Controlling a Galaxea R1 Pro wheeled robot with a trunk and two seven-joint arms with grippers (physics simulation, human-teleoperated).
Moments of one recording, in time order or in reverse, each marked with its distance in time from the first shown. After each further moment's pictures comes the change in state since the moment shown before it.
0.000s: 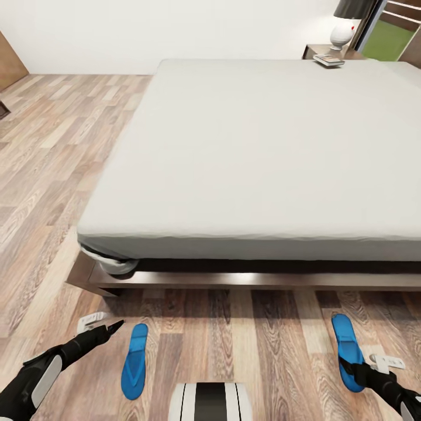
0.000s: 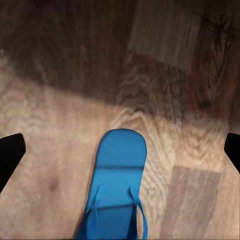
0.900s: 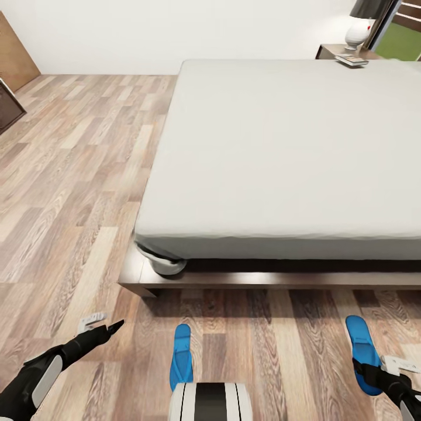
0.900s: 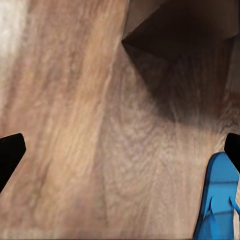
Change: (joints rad) left arm 0.000 -0.002 0.000 0.000 0.000 0.000 0.000; right arm 0.000 0.000 0.006 -0.009 -0.003 0.000 -0.203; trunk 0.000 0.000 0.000
